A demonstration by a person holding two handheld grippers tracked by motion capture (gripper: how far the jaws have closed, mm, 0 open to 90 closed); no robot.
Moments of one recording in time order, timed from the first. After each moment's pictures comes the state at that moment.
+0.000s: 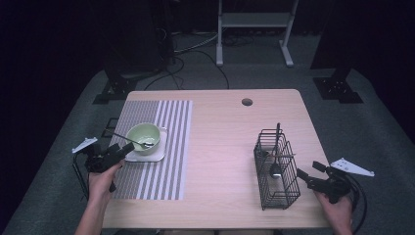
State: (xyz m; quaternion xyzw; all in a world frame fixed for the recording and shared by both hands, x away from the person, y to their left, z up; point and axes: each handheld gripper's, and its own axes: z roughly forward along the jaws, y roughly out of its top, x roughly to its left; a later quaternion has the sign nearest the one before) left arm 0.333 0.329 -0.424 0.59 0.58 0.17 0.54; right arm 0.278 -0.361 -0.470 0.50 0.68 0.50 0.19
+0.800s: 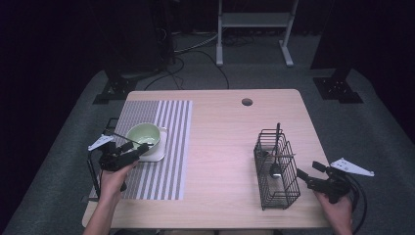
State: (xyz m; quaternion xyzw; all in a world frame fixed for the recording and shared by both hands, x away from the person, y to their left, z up) left arm 0.336 0.289 -0.418 0.63 0.54 0.15 0.54; right arm 0.278 -0.361 -0.470 0.50 0.68 0.50 0.19
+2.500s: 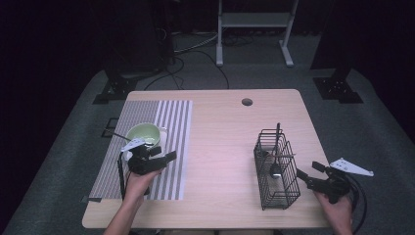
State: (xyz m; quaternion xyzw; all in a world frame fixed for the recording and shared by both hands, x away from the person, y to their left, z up) left arm 0.337 0.217 -0.435 0.68 0.49 0.09 0.54; right arm 0.278 -0.360 -0.470 0.50 0.68 0.50 0.19
